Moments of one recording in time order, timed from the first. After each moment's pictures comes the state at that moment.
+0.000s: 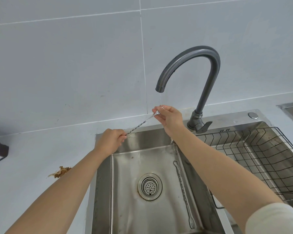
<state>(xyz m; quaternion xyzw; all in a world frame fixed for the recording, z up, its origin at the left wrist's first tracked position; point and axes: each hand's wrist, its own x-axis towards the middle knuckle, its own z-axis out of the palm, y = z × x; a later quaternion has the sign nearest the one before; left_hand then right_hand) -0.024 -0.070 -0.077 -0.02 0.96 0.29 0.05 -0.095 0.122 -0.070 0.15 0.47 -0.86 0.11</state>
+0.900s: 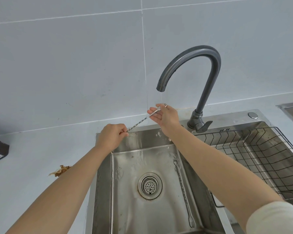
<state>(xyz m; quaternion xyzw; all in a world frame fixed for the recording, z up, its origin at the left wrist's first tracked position) -0.031 -0.067 -0.074 -0.04 0.96 0.27 0.00 -0.094 0.106 -0.061 0.18 0.50 -0.84 0.12</state>
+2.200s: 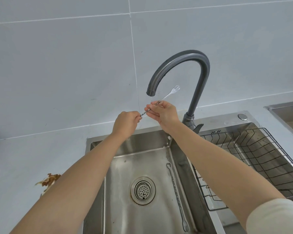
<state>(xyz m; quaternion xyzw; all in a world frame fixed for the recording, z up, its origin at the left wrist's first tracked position) -0.081 -0.006 -0.057 0.02 0.96 0.29 -0.03 -0.106 0.133 -0.049 0.08 0.54 -0.83 0.12</state>
